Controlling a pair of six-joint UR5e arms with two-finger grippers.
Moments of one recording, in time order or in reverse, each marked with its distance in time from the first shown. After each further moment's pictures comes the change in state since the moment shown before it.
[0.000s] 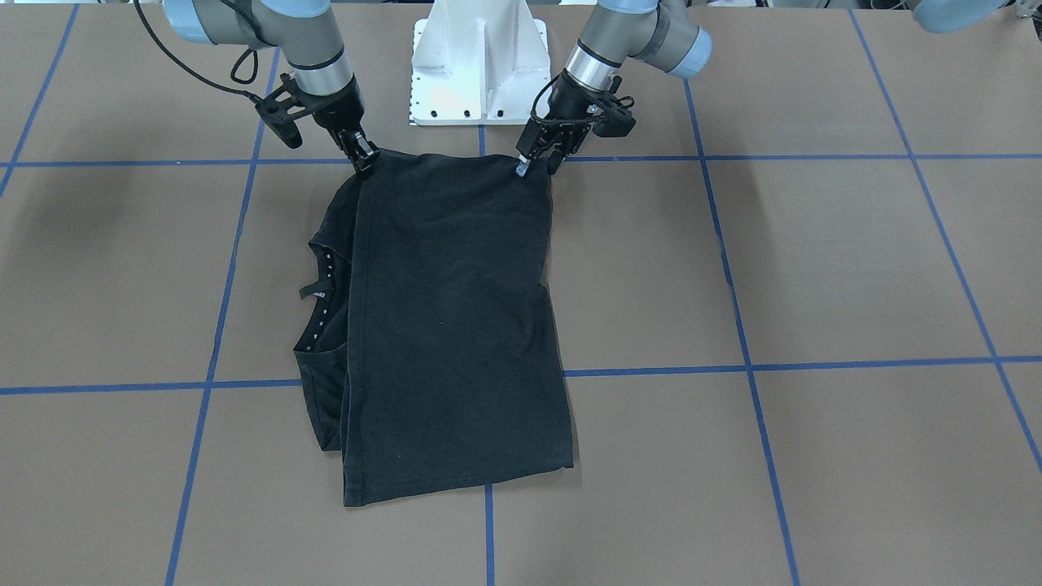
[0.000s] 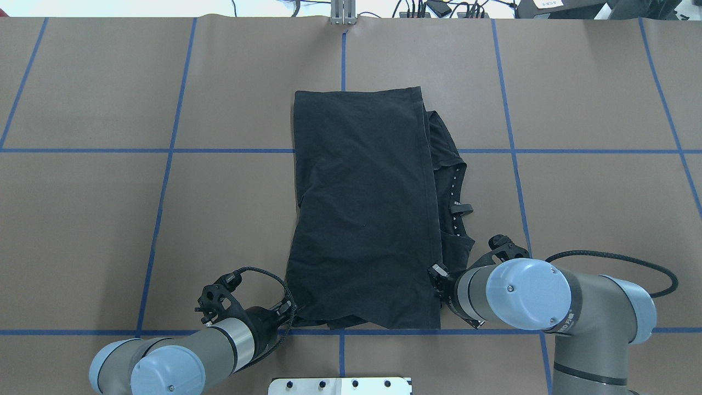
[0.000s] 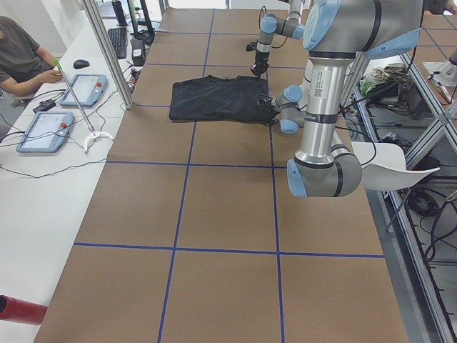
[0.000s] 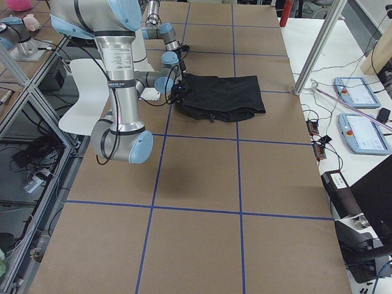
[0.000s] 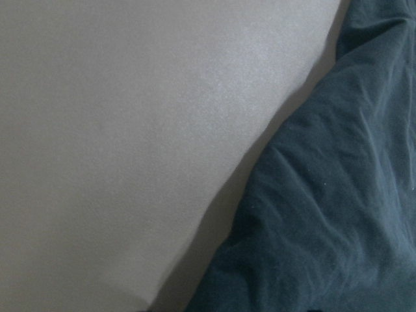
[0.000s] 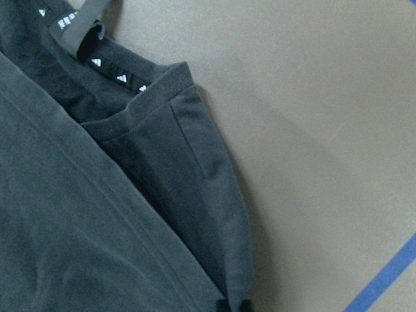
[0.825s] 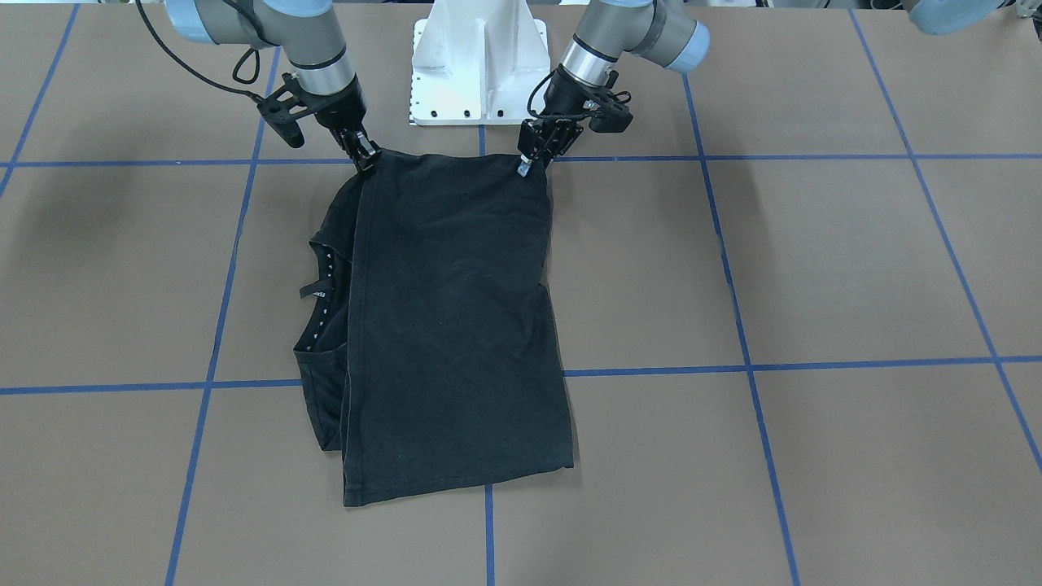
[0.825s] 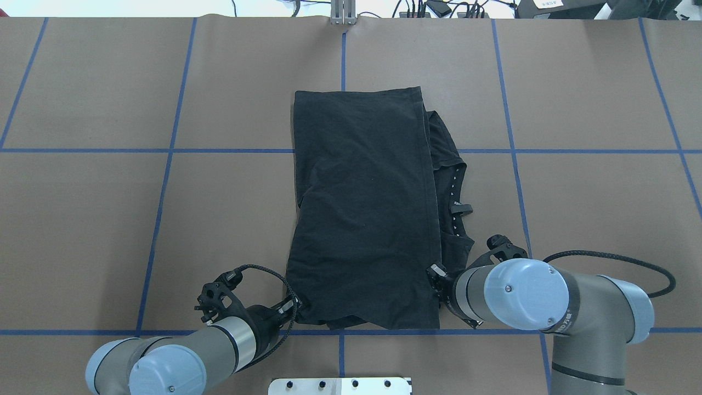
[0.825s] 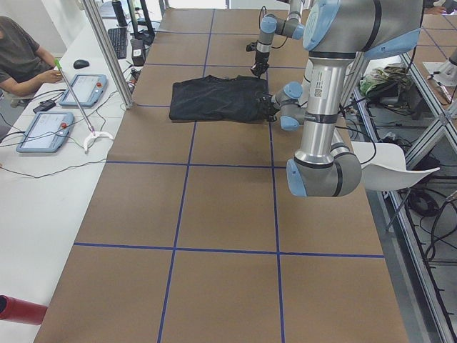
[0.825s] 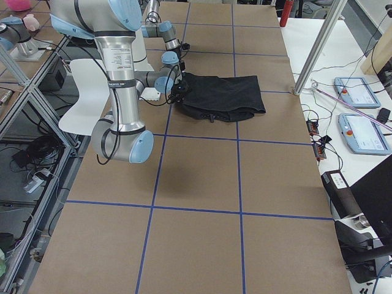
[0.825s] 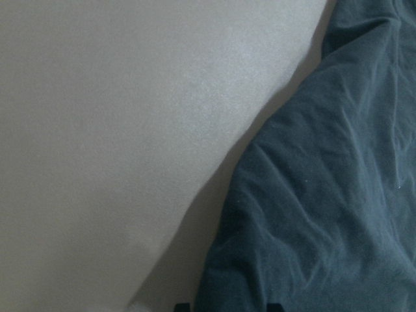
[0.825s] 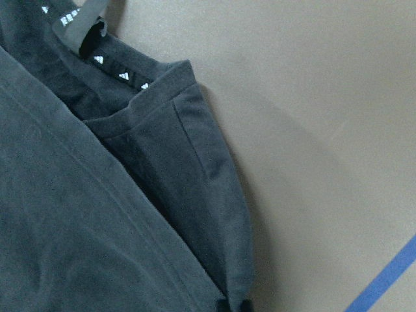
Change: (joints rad) left arm -0.002 -0.002 -0.050 0.066 0.000 0.001; right arm -0.002 0.006 -0.005 -0.001 -0.001 0.000
